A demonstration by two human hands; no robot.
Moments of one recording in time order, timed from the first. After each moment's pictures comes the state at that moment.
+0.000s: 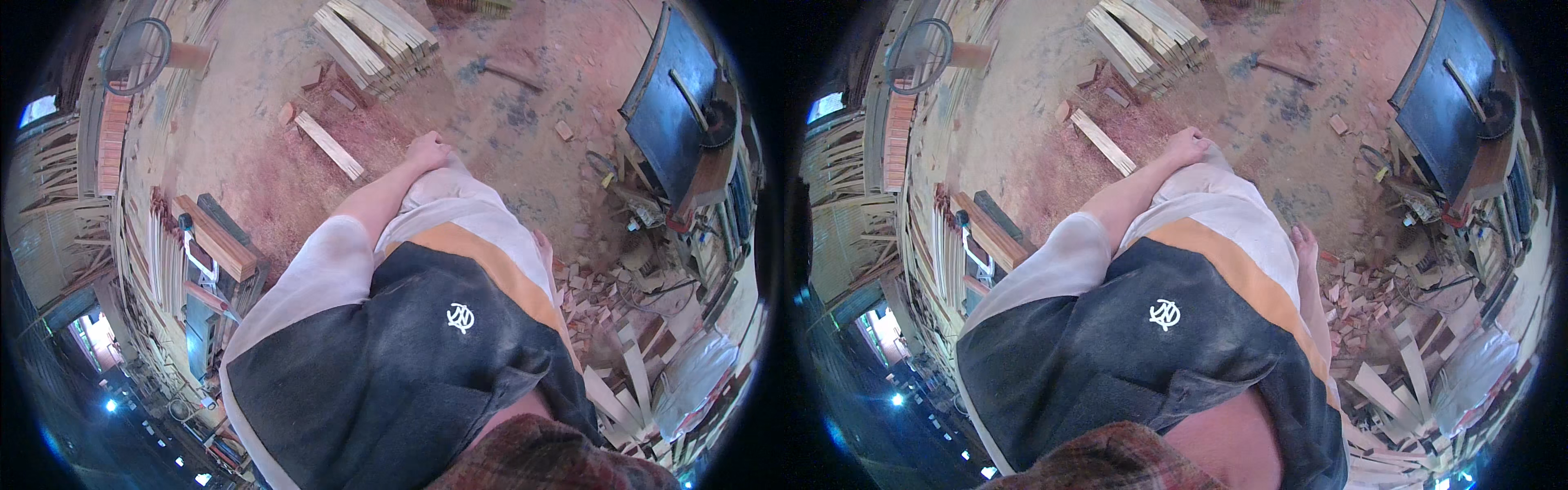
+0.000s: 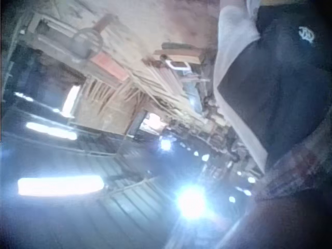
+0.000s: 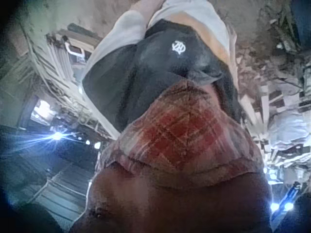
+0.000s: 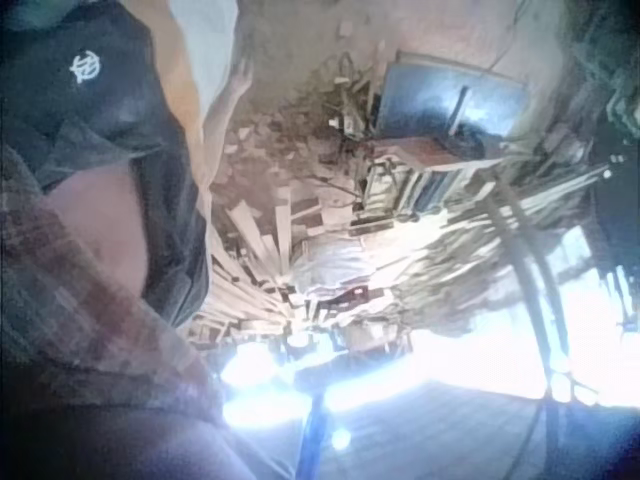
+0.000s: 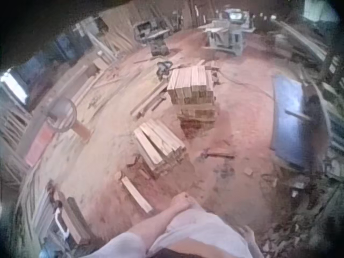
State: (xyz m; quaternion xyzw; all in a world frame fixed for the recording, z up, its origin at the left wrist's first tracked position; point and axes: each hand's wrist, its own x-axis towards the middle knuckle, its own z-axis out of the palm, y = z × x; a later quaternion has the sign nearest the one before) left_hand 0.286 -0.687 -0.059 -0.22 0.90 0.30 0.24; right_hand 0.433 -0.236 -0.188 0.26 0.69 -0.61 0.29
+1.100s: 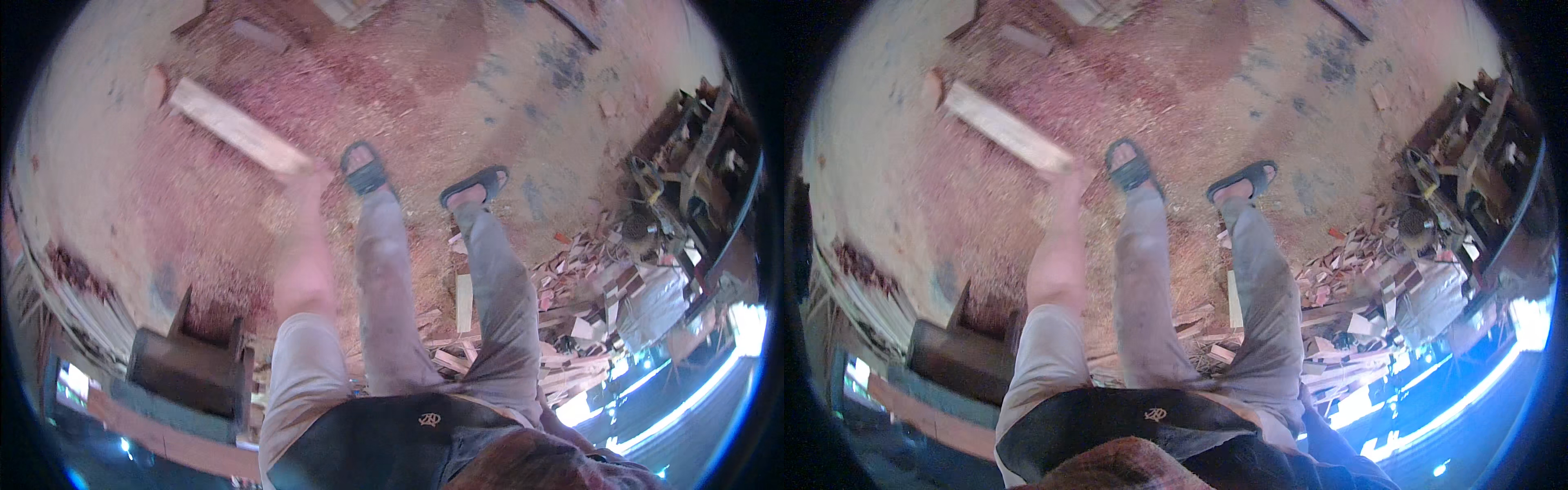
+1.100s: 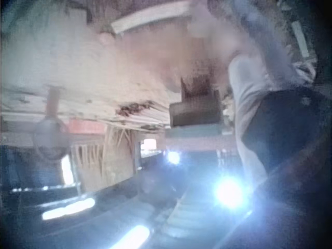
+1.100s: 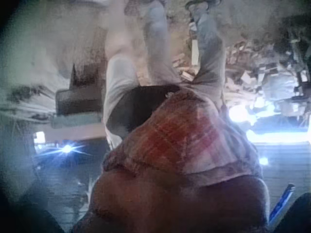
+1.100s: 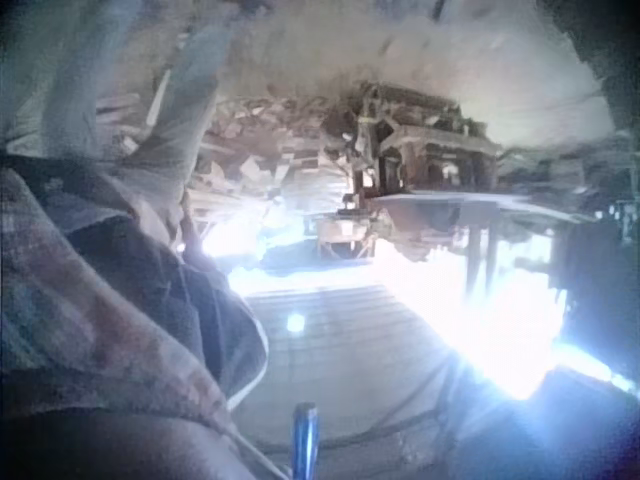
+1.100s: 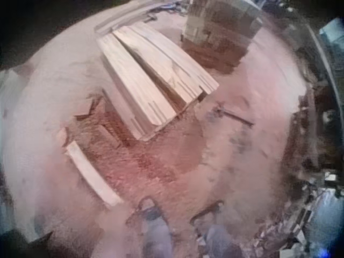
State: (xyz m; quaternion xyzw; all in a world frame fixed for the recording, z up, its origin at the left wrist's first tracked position) left_hand 0.443 -1.069 -0.558 -0.64 0.67 0.24 0.30; right_hand 0.610 -0.414 -0.083 0.47 0.63 -0.19 0.58
